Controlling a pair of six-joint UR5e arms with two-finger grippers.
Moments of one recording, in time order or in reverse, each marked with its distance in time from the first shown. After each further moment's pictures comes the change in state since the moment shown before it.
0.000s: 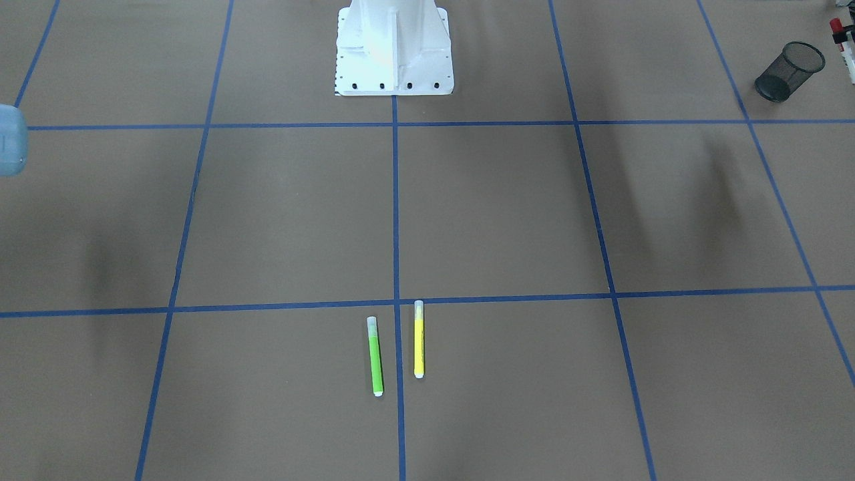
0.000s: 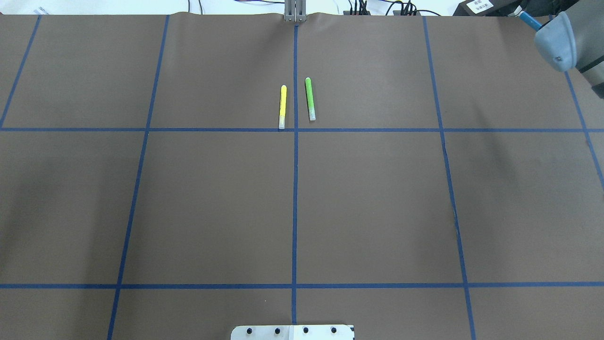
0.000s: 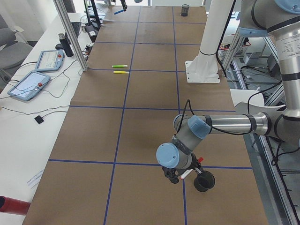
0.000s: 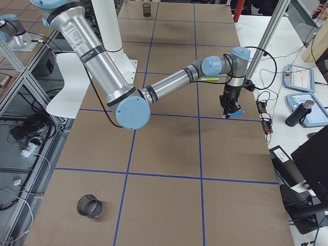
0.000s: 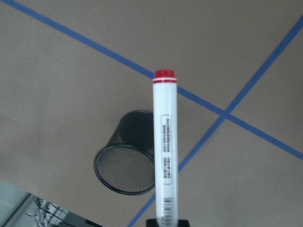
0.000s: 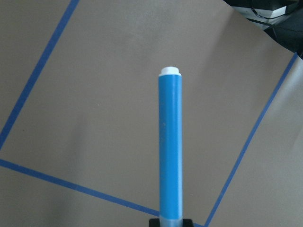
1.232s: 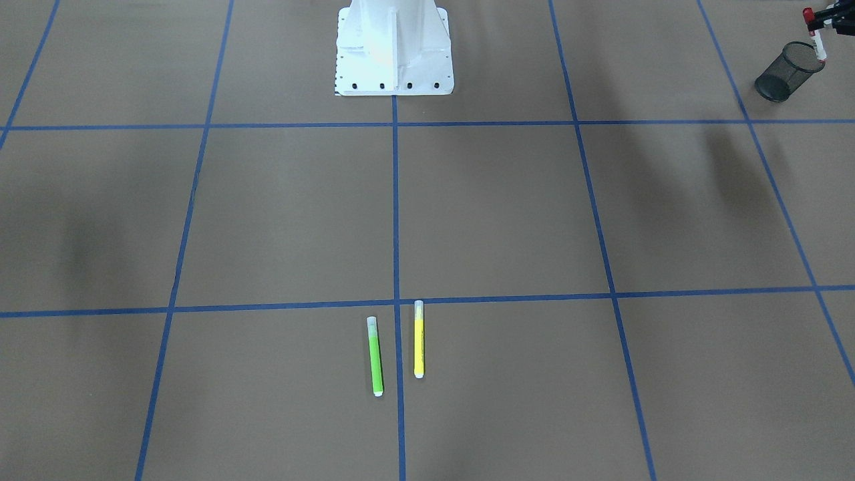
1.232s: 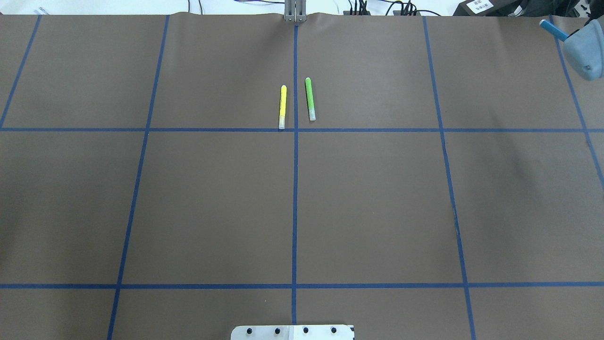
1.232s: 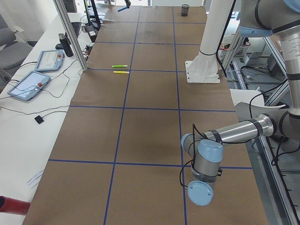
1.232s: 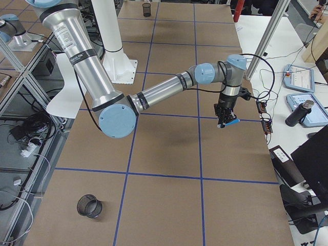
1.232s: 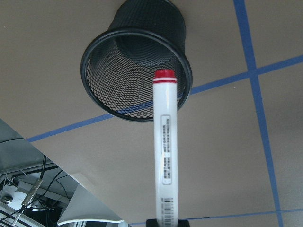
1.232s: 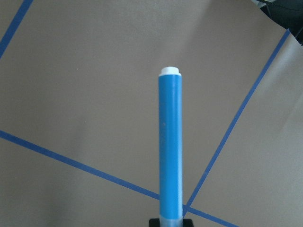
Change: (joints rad) left arm -0.101 0.035 0.174 0.213 -0.175 0.005; right arm 0.034 -0.076 0.061 -0.003 0.006 -0.085
